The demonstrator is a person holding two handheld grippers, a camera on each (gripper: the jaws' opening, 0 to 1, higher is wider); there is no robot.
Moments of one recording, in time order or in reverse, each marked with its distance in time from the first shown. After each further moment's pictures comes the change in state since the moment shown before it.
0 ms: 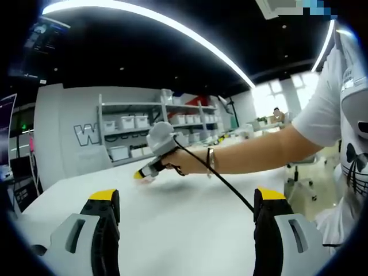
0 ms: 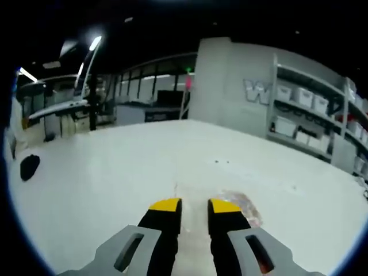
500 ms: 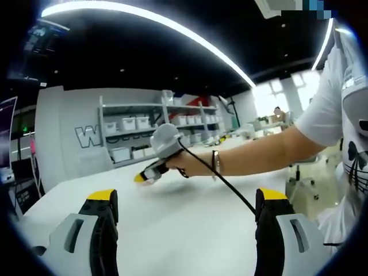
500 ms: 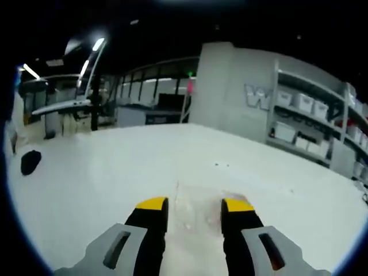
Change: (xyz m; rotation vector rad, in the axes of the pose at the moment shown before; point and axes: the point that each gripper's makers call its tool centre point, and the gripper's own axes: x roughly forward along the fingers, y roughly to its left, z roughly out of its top) left arm 0.000 0.003 0.001 0.014 -0.007 0.011; right arm -0.004 0.001 0.002 -0.024 -0.043 -0.003
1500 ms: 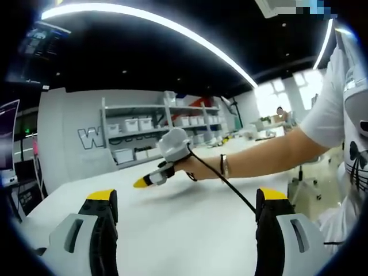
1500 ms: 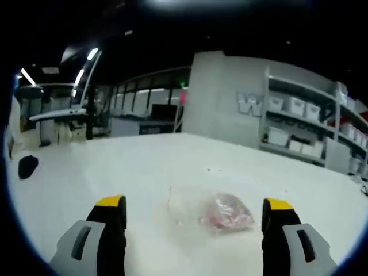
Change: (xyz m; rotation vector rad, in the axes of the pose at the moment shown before) left arm -0.004 0.007 0.004 0.008 -0.006 0.022; right arm -0.005 -0.010 0.001 0.038 -0.076 -0.051
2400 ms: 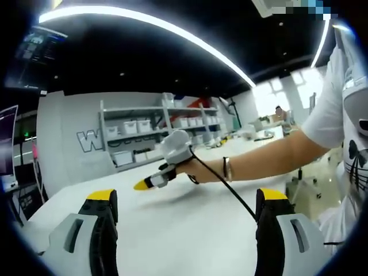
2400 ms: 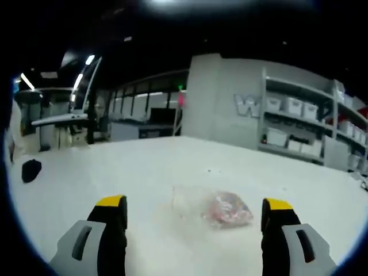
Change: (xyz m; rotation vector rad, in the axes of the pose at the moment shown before) left arm 0.002 0.003 0.000 0.016 -0.007 -0.009; right arm -0.005 0.005 -0.001 0.023 -0.024 -0.004
